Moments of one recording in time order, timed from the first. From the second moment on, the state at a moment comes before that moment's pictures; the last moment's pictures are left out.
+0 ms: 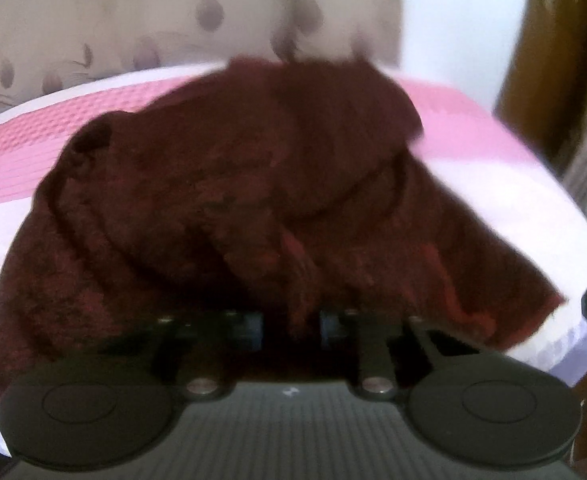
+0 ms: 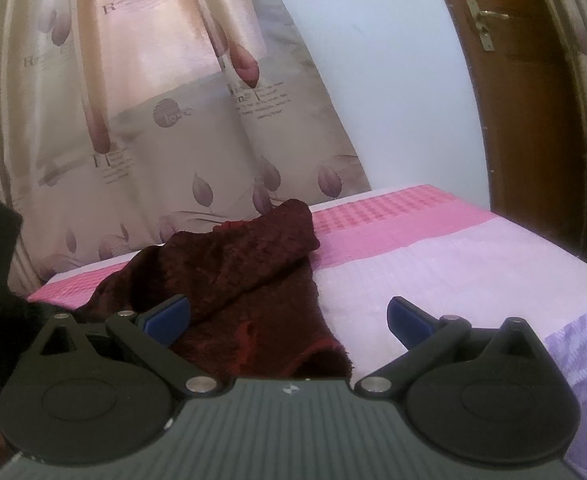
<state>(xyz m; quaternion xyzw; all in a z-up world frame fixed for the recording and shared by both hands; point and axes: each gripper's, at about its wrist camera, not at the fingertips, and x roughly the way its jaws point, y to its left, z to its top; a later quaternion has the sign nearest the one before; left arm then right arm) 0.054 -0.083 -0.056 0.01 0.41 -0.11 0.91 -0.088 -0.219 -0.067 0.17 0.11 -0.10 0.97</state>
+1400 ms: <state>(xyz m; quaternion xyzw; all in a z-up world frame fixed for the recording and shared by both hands) 0.240 0.154 0.032 0.04 0.30 0.17 0.94 -0.019 -0.181 -0.058 0.24 0.14 0.02 0.96</state>
